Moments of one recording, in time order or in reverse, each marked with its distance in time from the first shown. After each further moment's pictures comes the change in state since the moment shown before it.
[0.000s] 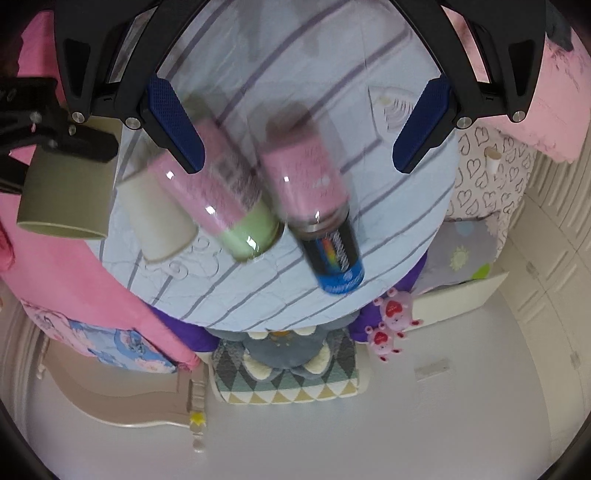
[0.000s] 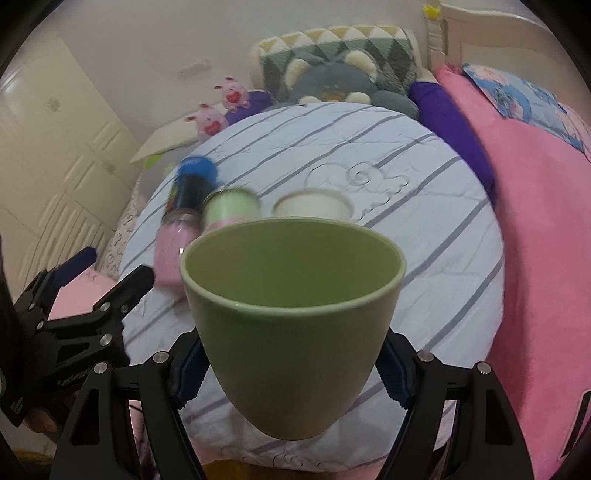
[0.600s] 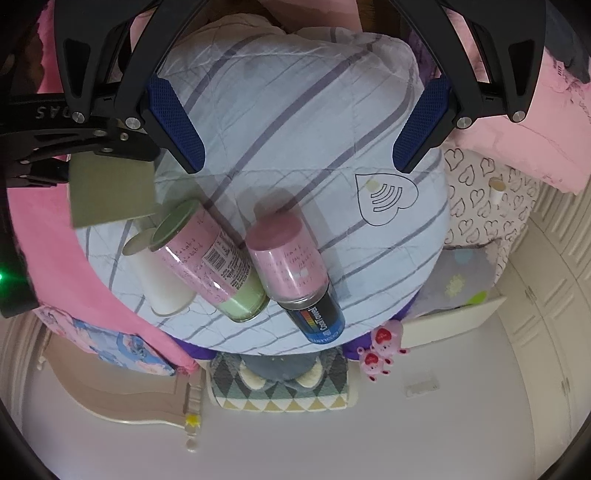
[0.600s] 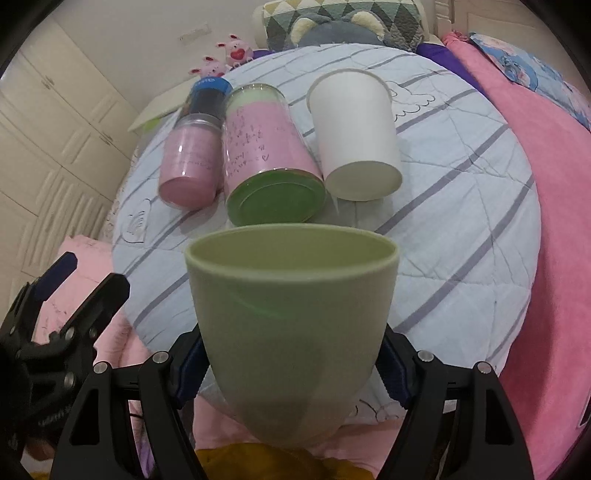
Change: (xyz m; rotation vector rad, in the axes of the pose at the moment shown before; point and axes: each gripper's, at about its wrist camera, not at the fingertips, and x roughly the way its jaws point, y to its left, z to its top) left arm -0.020 0.020 -0.063 -0.050 0.016 -0.047; right arm 0.045 0.027 -0.034 0.039 0.143 -0.032
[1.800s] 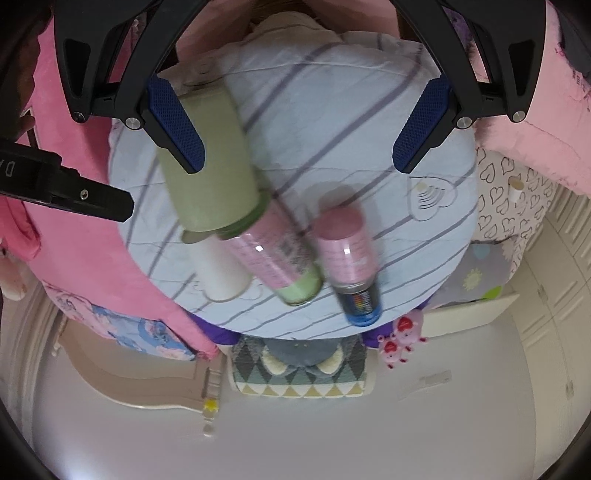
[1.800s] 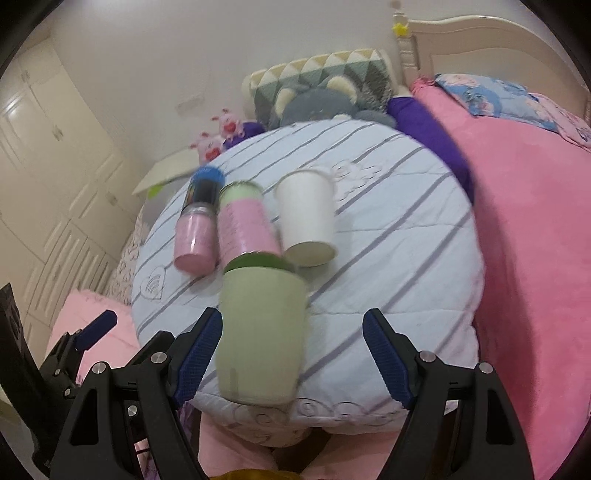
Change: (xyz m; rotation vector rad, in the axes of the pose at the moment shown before) left arm -0.028 -0.054 -0.002 -0.015 -0.050 -0.059; right arm -0.083 -0.037 -0.022 0.072 -0.293 -0.003
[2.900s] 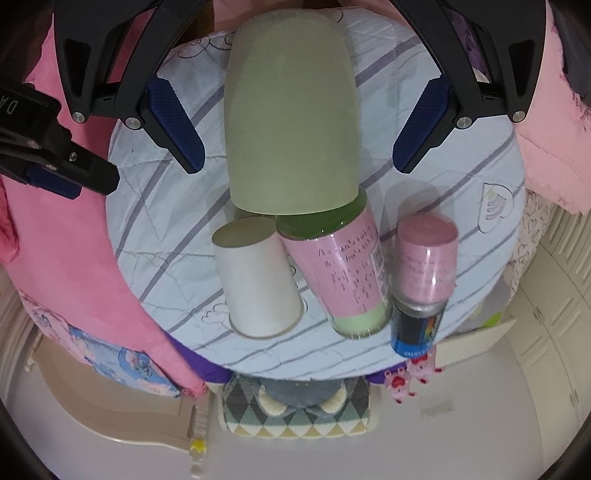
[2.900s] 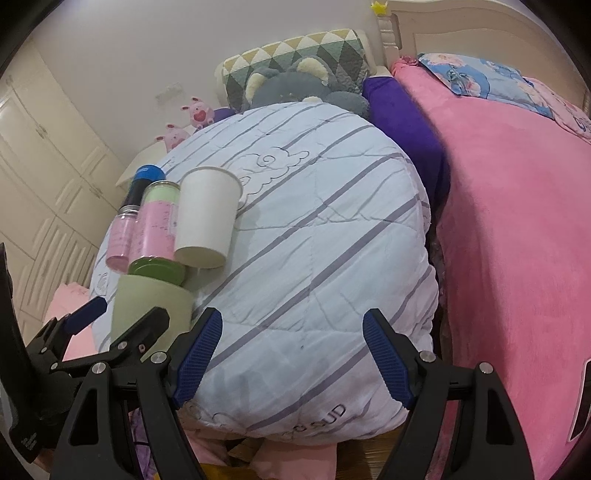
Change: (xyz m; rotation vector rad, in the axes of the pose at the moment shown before) left arm 0.072 -0.074 0.022 -0.041 0.181 0.077; right arm 0.031 -0.088 0.023 -0.008 0.098 -0.007
